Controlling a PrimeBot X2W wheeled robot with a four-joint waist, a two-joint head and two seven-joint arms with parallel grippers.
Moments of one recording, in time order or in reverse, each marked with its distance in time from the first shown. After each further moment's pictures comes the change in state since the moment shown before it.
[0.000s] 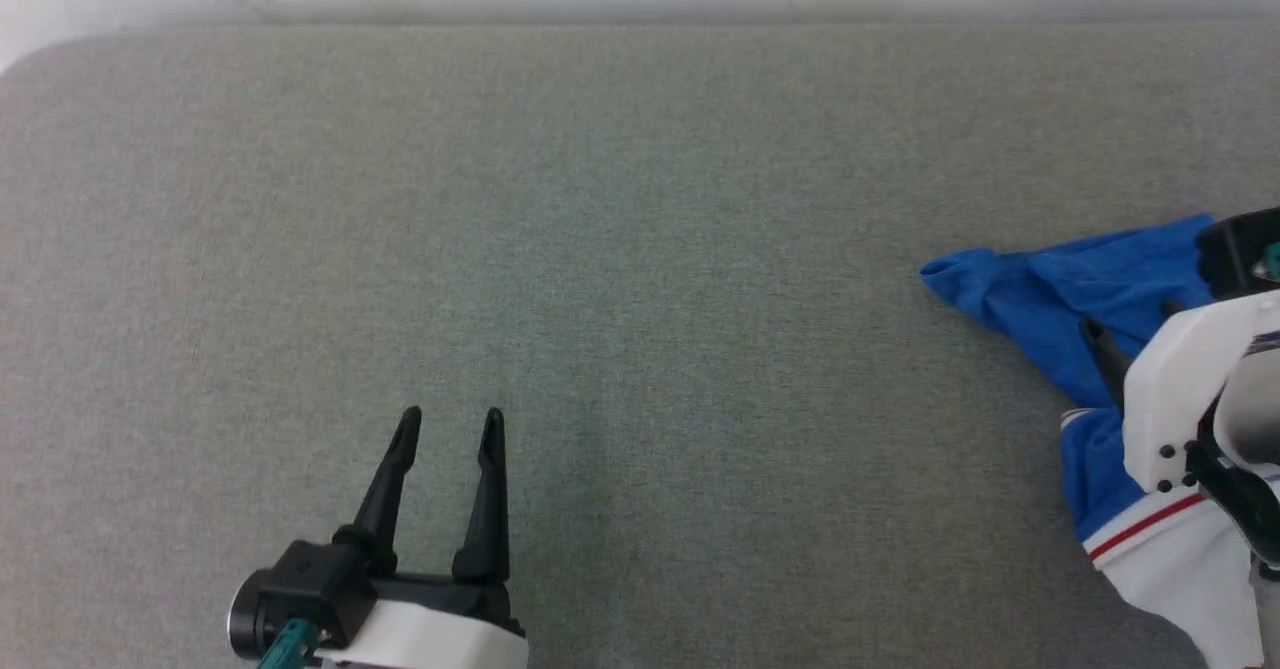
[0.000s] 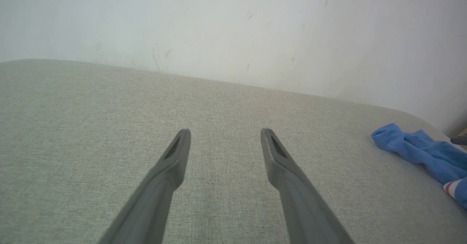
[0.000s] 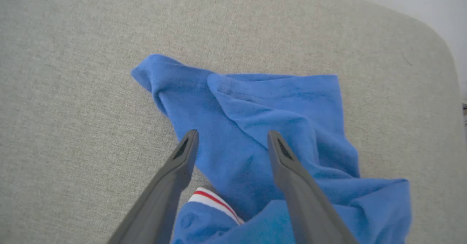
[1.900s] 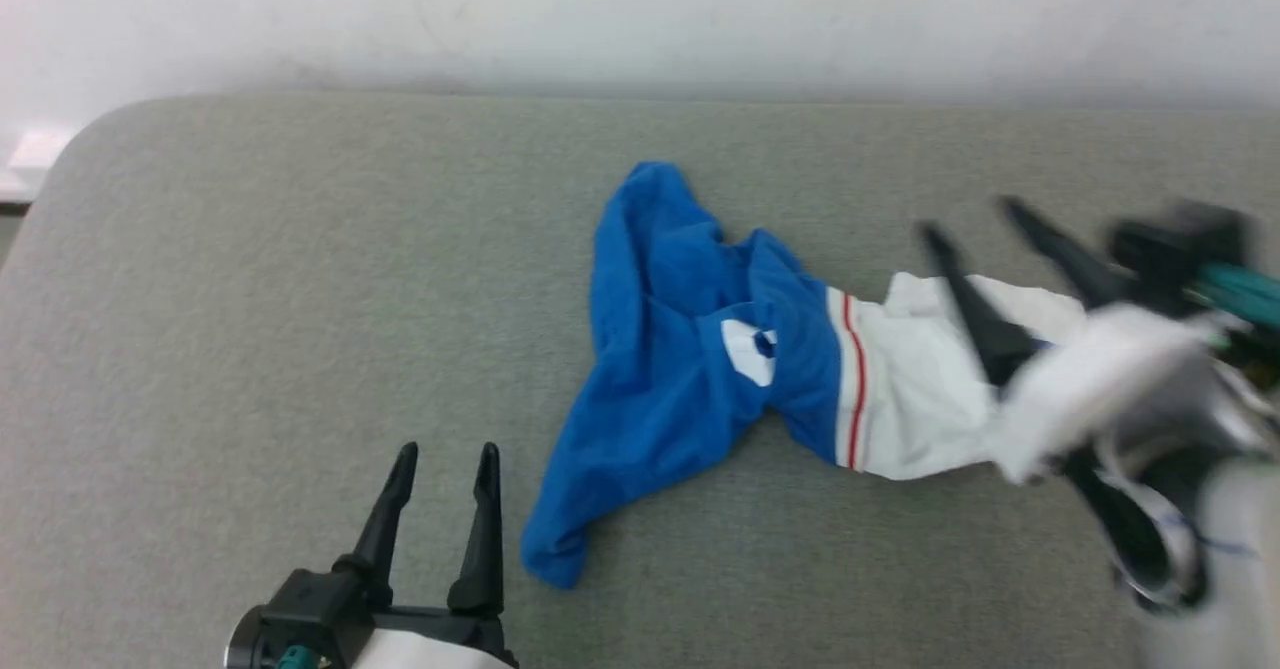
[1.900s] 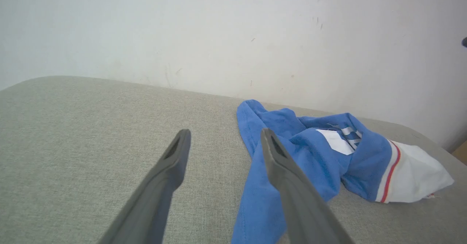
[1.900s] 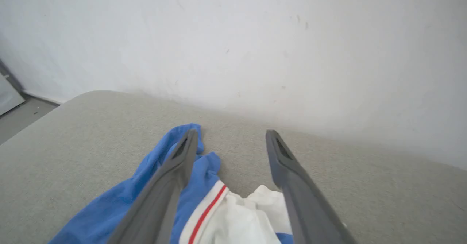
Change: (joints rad) left arm 0.036 0.001 -0.004 0.027 -0.008 0.003 -0.007; right arm -0.034 0.146 0.177 -0.060 0.059 0.000 -0.361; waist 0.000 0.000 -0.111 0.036
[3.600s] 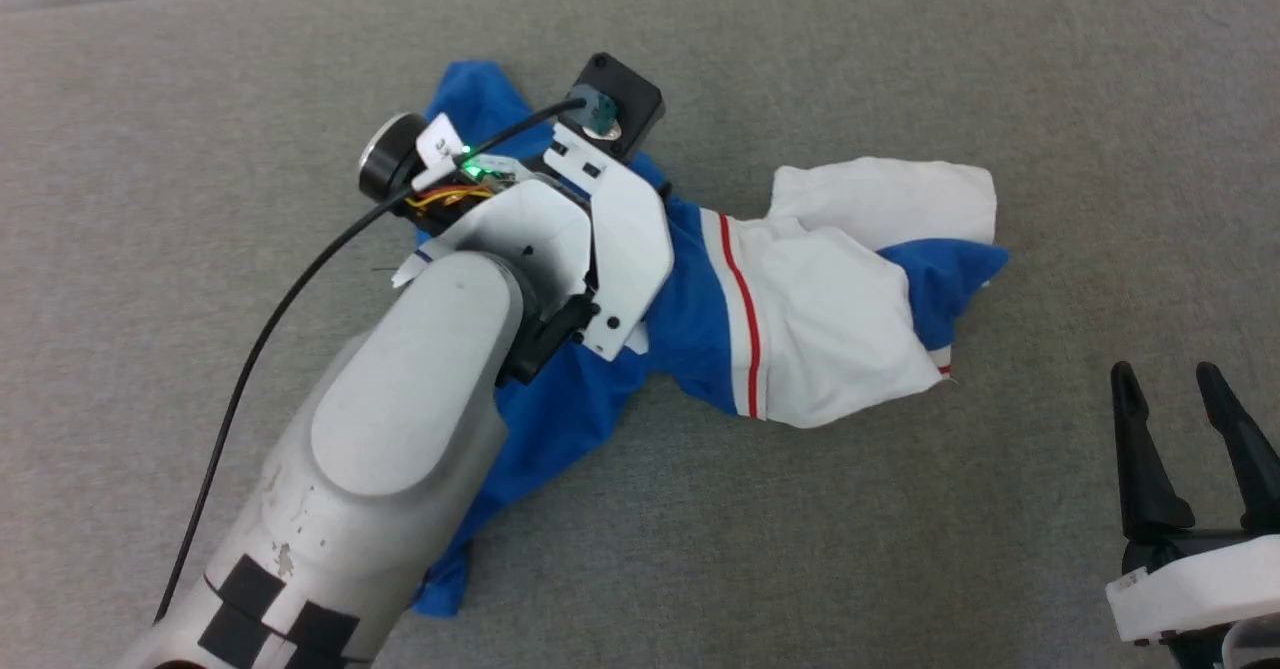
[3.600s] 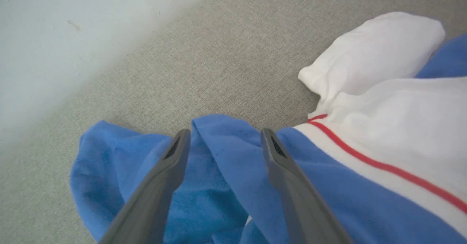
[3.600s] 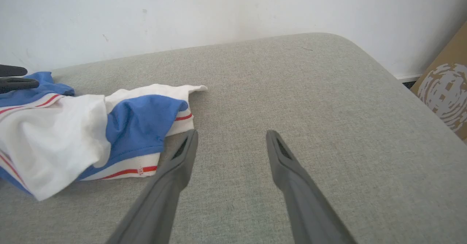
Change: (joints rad) left arm -0.916 0.017 -0.282 0.350 0.082 -0.194 0.912; right arm 0.414 0.070 -0.275 -0.112 -0.031 0.000 -0.378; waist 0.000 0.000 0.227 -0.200
